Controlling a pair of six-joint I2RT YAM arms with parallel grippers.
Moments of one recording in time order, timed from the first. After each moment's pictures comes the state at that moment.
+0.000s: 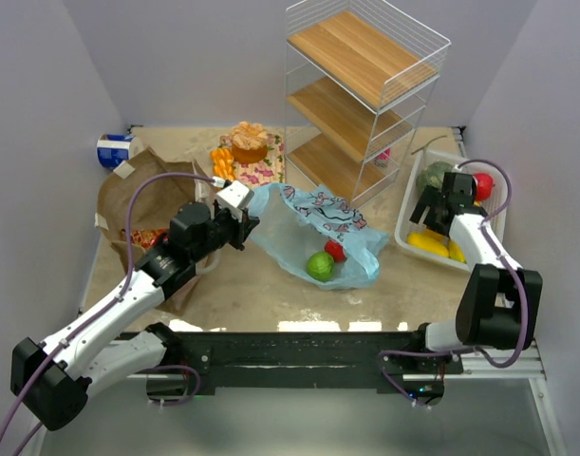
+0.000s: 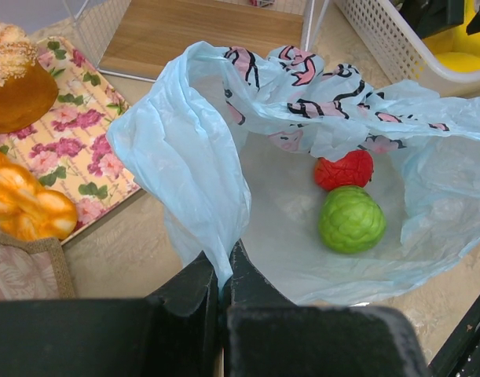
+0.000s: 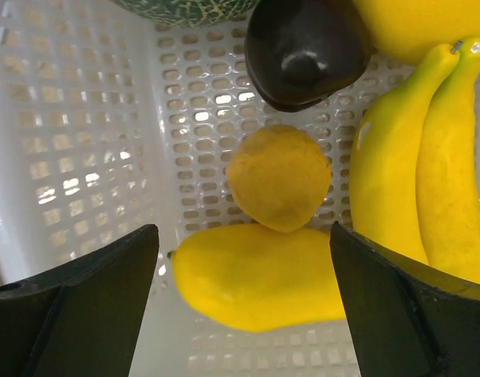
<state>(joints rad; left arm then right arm) -0.61 0.94 0.73 -0.08 0.09 -0.04 -0.15 1.40 0.92 -0.42 0.18 0.29</state>
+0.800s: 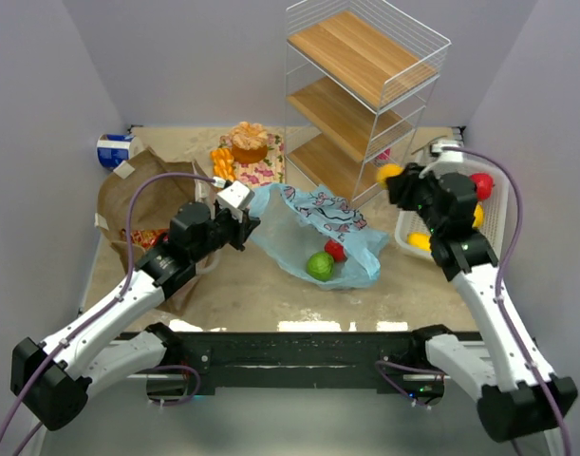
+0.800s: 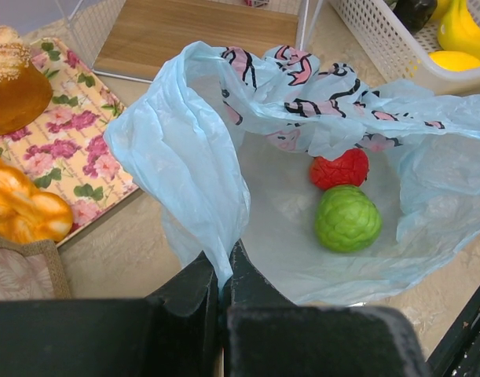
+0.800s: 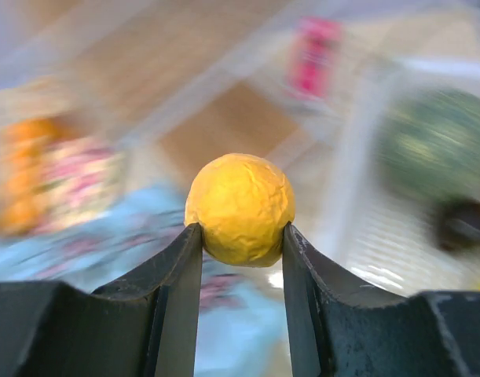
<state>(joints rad) -0.61 0.94 0.73 -0.08 0.11 -0.04 0.11 0.96 0.94 -0.26 0.06 0.26</state>
